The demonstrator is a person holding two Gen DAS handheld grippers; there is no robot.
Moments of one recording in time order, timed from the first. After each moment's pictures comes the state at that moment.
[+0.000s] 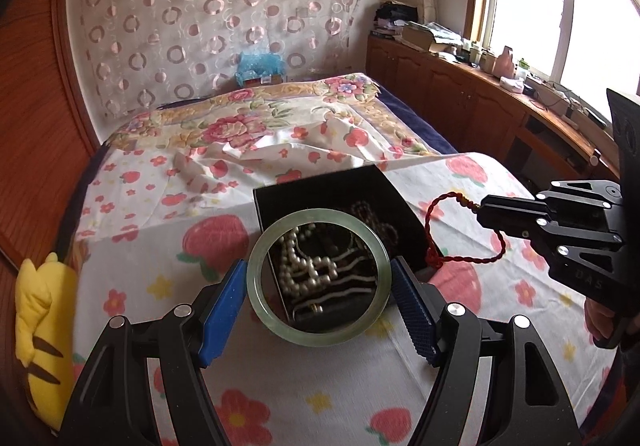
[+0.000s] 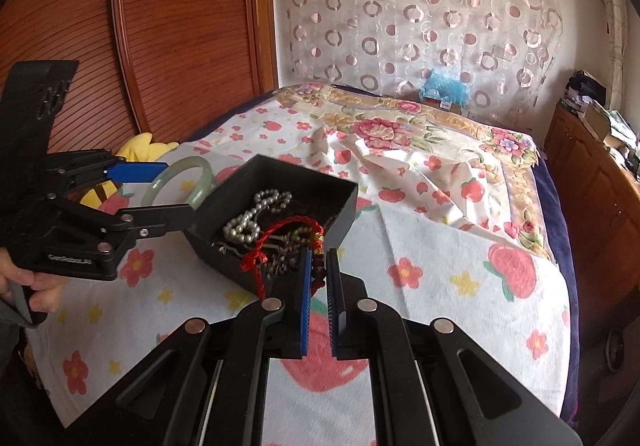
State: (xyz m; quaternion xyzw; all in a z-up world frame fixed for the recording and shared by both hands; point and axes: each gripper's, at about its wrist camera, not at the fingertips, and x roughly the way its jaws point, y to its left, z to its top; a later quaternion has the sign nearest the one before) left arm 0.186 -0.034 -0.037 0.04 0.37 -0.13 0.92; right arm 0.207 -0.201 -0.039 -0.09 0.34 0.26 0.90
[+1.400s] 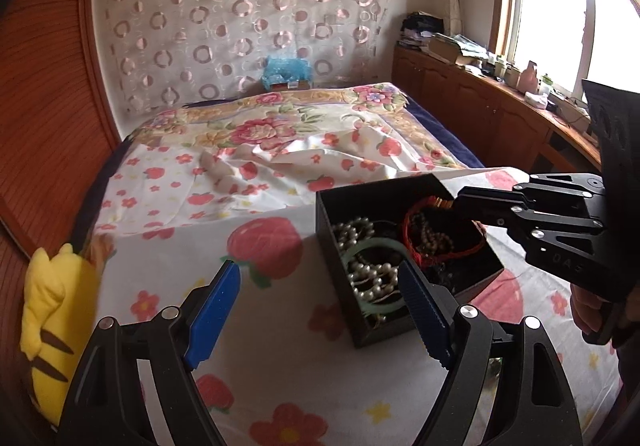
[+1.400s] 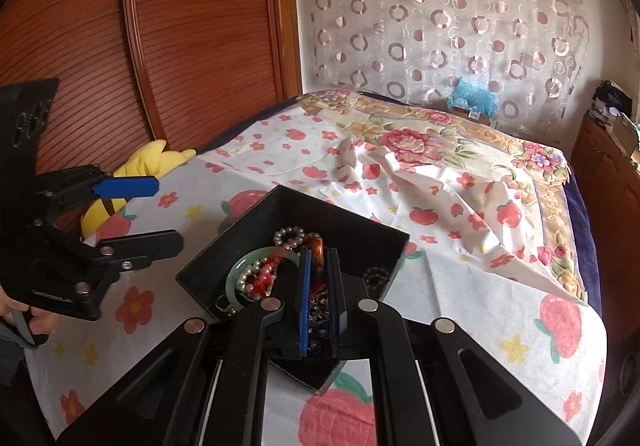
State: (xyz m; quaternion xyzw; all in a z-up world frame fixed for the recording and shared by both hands) left arm 0.195 0.012 -0.046 0.03 0.36 -0.09 0.93; right arm 0.255 -0.149 -0.054 -0.09 0.34 0.30 0.89
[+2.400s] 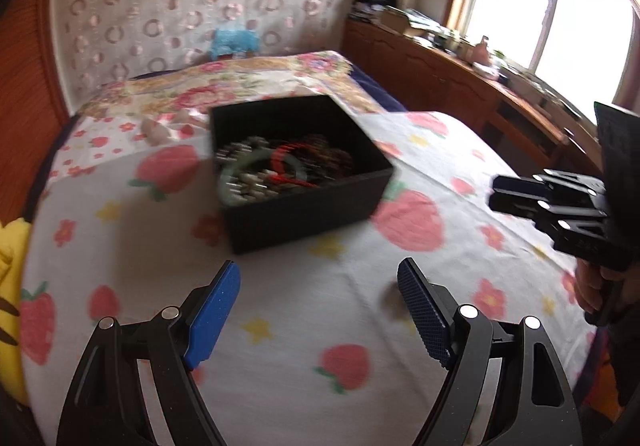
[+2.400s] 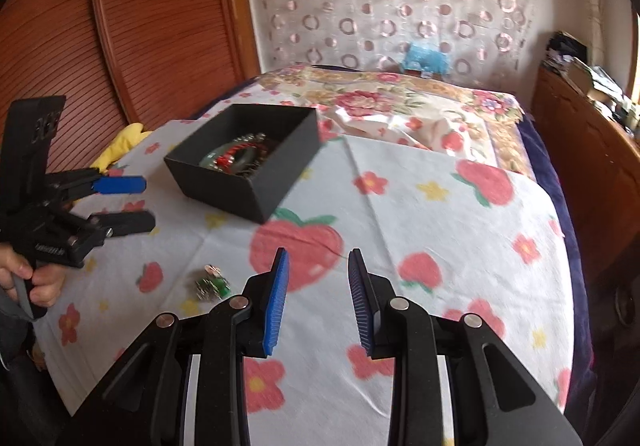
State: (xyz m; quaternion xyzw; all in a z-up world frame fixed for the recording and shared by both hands) left arm 0.138 -0.048 -0.081 0.01 0.41 -0.19 0.89; right arm 0.160 -0.261 -0.080 -0.05 0.38 0.23 0.90
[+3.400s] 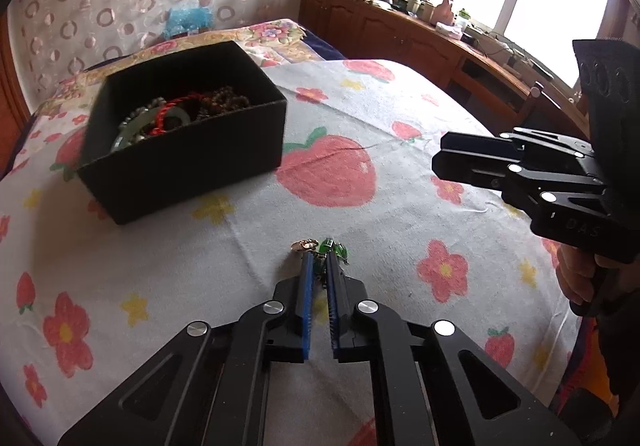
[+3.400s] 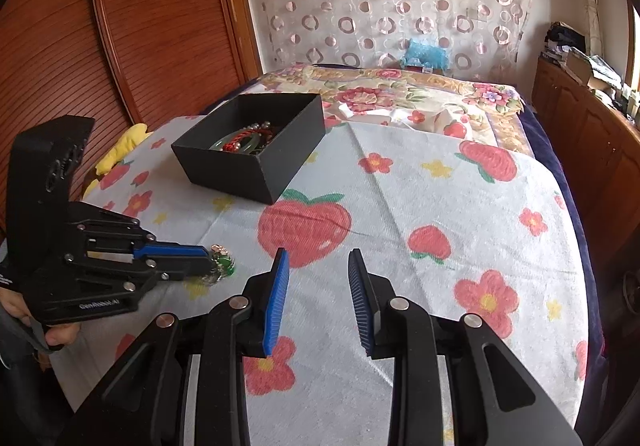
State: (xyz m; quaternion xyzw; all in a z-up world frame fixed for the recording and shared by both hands) left arm 0.128 -0.100 -0.111 0.03 0.45 -0.24 0.86; right arm 0.147 -0.263 -0.092 -0.03 0.38 0.24 0.89
